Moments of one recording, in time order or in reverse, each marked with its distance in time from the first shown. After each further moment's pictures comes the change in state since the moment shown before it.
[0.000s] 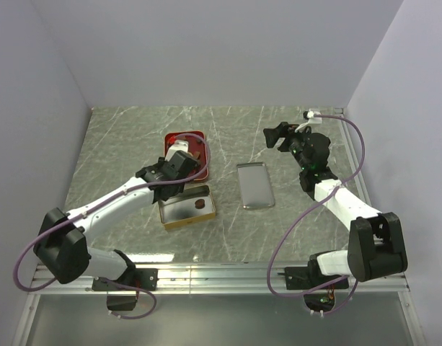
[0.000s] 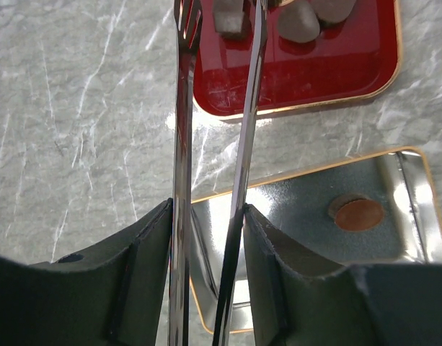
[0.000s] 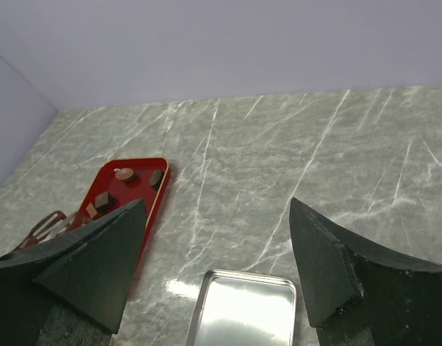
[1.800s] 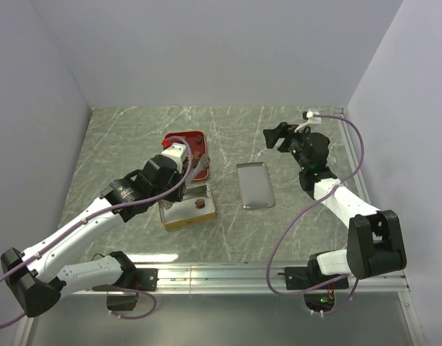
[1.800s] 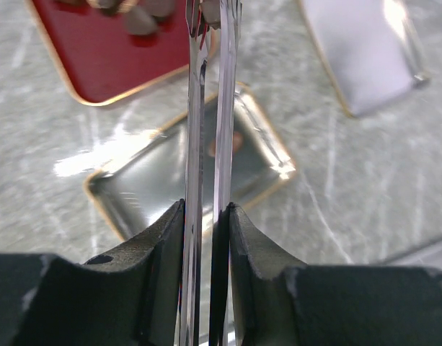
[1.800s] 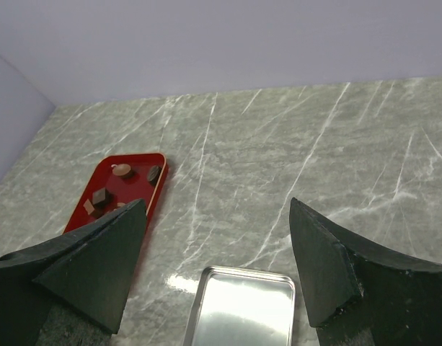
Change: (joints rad) left arm -0.057 -0.299 0.002 -0.060 0.351 0.031; right arm -0.005 0.019 0.002 -0.003 -0.008 0.004
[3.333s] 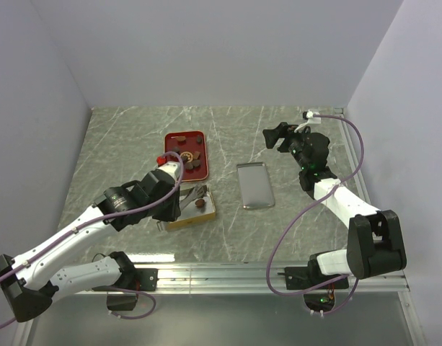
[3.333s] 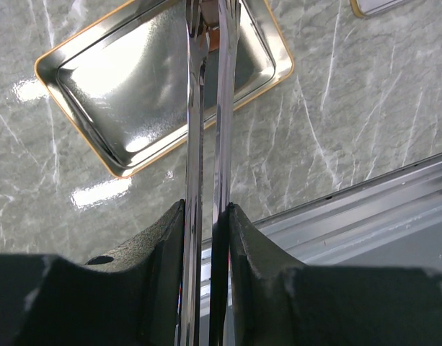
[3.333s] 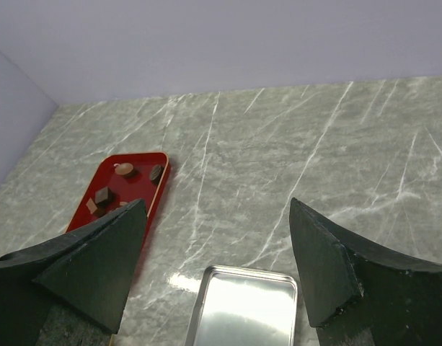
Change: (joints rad) left arm -0.075 -0.083 -0.028 -0.246 0.084 -0.190; right arm 0.000 0.000 0.000 0.000 -0.008 0.005
